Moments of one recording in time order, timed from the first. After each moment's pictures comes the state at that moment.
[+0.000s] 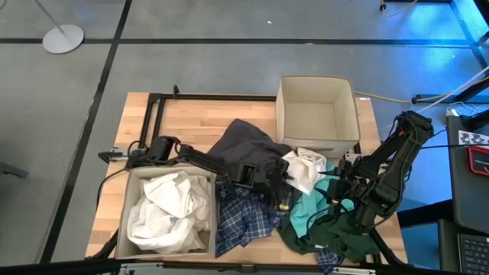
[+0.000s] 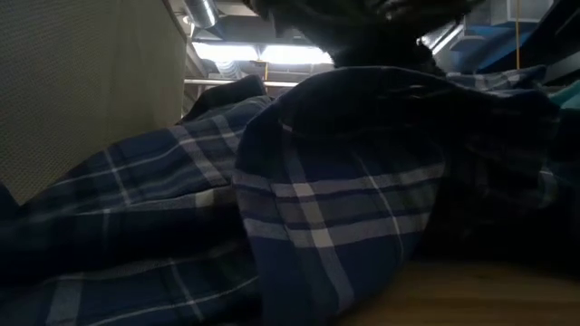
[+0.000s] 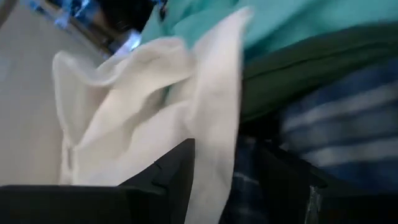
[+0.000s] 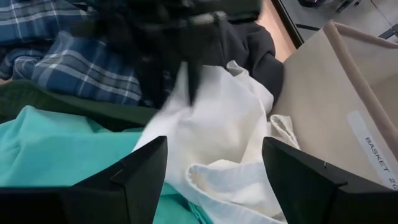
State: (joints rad) left arm -0.18 2.24 1.71 -0.06 -0.34 0.56; right arm 1.00 1.23 1.02 -1.29 0.87 1.05
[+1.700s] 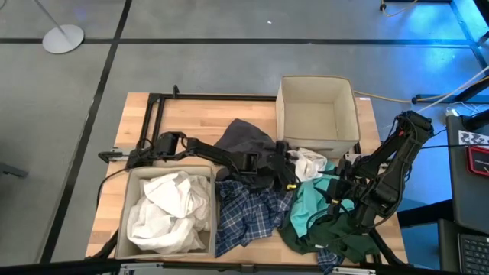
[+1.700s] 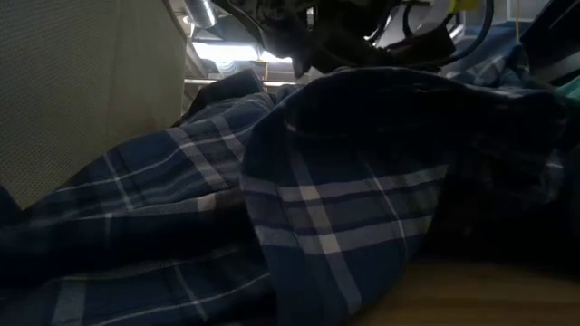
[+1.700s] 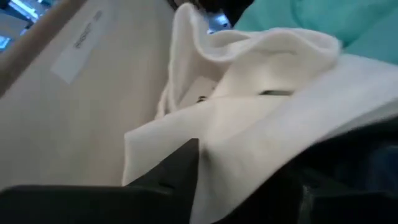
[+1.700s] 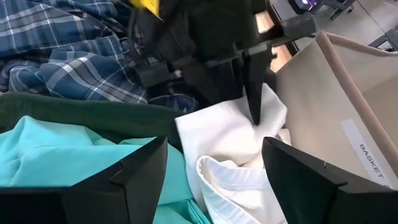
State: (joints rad) left arm -0.07 2.30 1.71 0.15 -0.42 0.50; right arm 1.00 1.23 1.02 -1.28 0.91 1.05
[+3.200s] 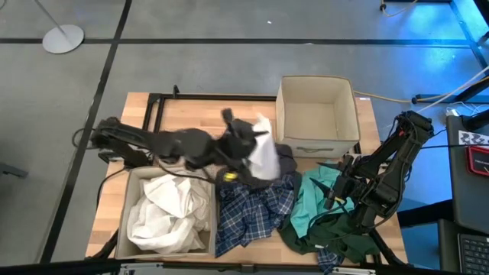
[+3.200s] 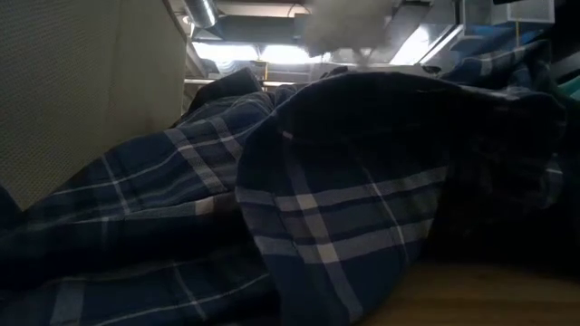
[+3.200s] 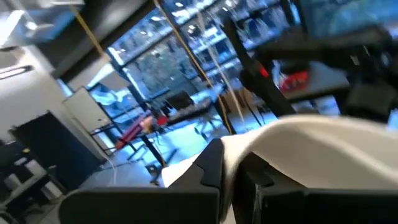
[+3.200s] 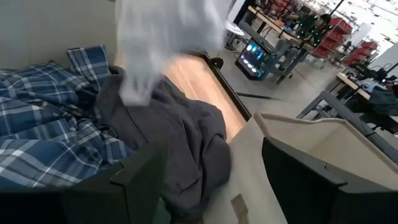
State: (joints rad) left arm -0.30 1.60 1.72 -0.07 -0.73 0.52; right arm 1.00 1.23 1.02 -1.27 1.25 1.05
